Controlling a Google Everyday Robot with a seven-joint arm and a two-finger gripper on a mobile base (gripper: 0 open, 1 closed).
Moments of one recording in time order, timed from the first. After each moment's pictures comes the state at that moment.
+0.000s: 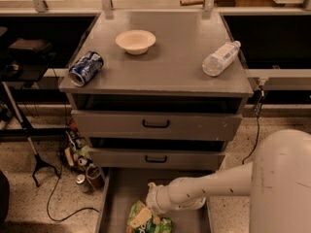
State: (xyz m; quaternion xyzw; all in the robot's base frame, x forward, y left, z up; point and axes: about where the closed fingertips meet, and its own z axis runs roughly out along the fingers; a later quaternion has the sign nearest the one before) arm 0.455 0.063 0.362 -0.48 0.80 0.26 0.26
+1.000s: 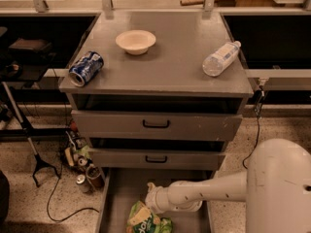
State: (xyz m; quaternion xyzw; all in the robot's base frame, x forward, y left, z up) arm 0.477 0.070 0.317 -0.46 0.80 0.26 0.28
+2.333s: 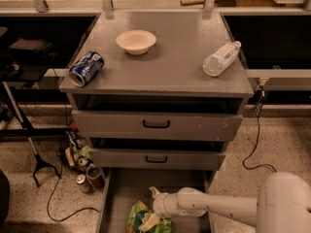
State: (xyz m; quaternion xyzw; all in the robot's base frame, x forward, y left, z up) arm 0.484 0.042 0.238 -0.54 0.73 0.27 0.32
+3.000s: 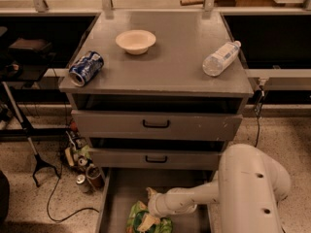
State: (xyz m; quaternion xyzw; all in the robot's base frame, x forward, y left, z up) arm 0.490 0.058 0.205 -0.59 0.73 0.20 0.29
